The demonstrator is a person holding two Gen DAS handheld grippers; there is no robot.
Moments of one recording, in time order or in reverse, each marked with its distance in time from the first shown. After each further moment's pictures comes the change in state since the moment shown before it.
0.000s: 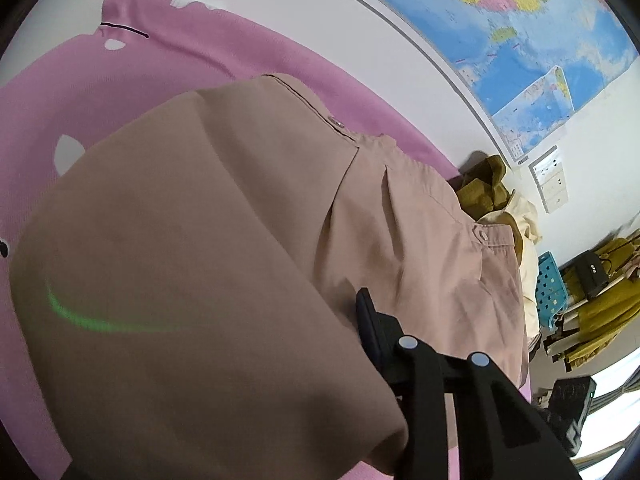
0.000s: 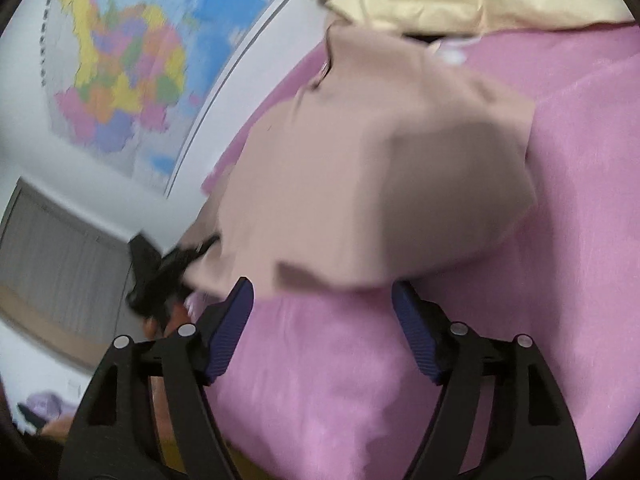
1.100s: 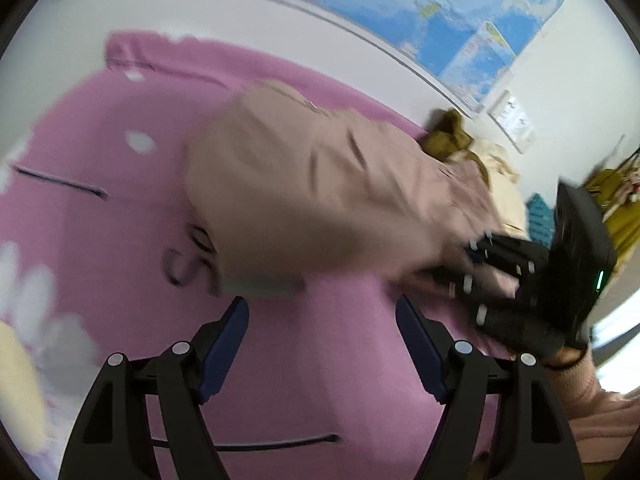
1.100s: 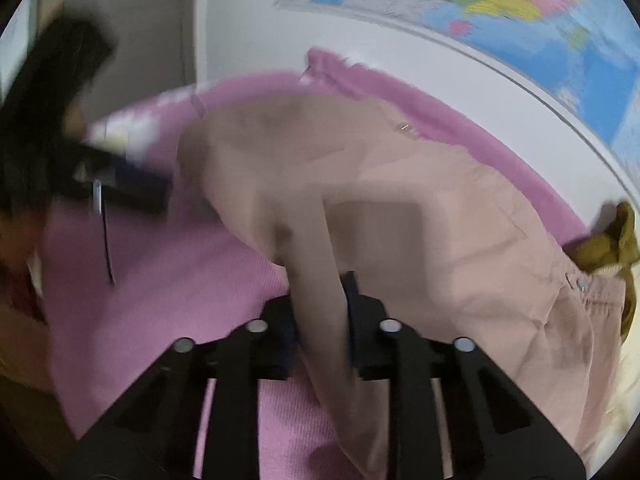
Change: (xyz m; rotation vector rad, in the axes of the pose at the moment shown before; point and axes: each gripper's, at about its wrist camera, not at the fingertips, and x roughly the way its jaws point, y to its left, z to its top) left arm -0.072 0.000 -0.074 0.187 0.012 -0.006; right arm 0.160 0.183 -0.024 -1.108 0.180 -0.219
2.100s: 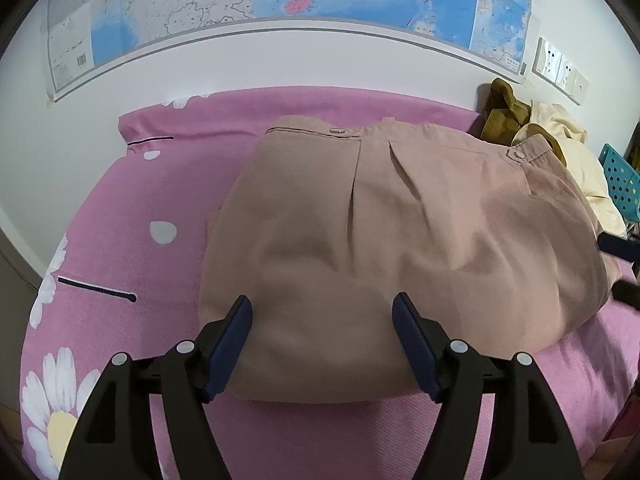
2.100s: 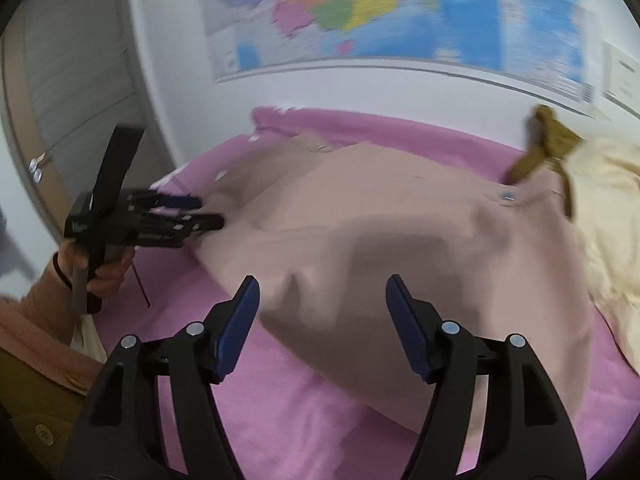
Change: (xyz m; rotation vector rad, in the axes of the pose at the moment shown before) left arm 0.033 -0.026 0.034 0.222 -0.064 0.397; right arm -0.076 -0.051 -0.051 0.261 -0.125 0.039
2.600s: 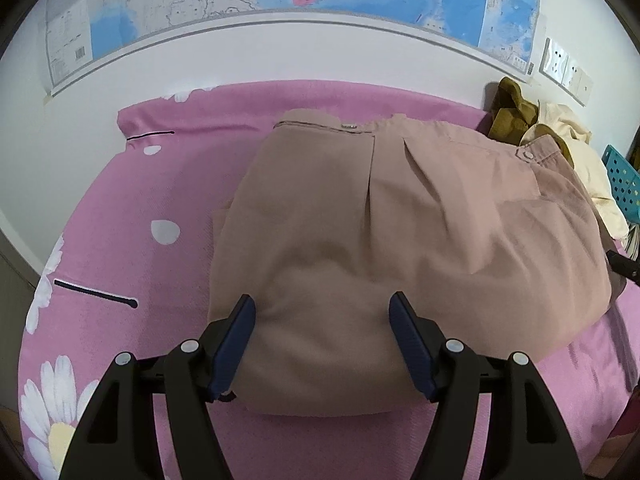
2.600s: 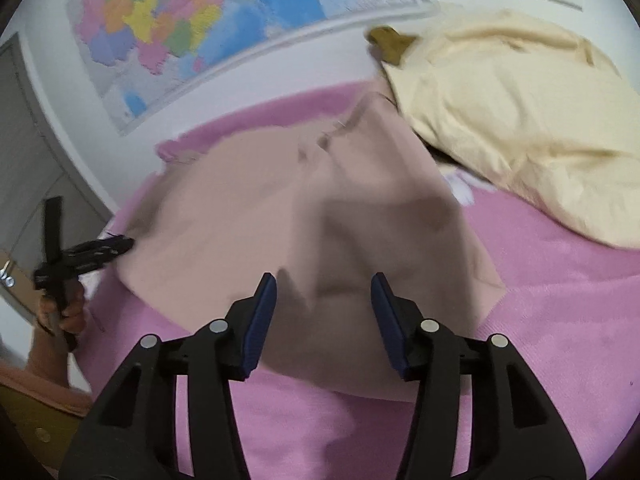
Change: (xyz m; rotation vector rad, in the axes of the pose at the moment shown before) left arm 0.008 0.009 0.003 -0.006 0.013 -0.004; right arm -0.054 -0.105 -0.054 0.378 -0.025 -0.144
